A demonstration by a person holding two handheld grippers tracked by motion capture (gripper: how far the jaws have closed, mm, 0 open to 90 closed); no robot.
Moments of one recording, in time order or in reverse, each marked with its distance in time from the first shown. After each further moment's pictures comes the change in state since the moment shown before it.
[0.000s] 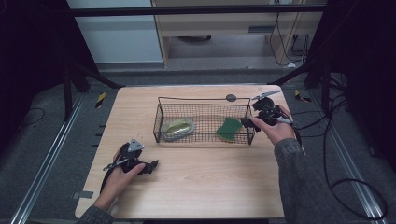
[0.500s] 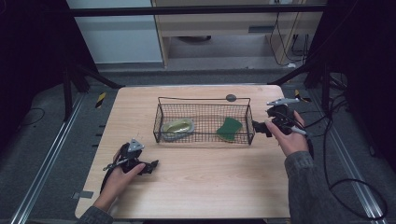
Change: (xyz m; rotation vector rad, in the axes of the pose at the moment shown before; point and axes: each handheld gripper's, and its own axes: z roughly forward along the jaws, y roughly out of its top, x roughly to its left) left arm 0.000 0.000 0.000 0.000 0.000 0.001; right arm -0.013 -0.034 -0.033 -0.094 -0.062 0.055
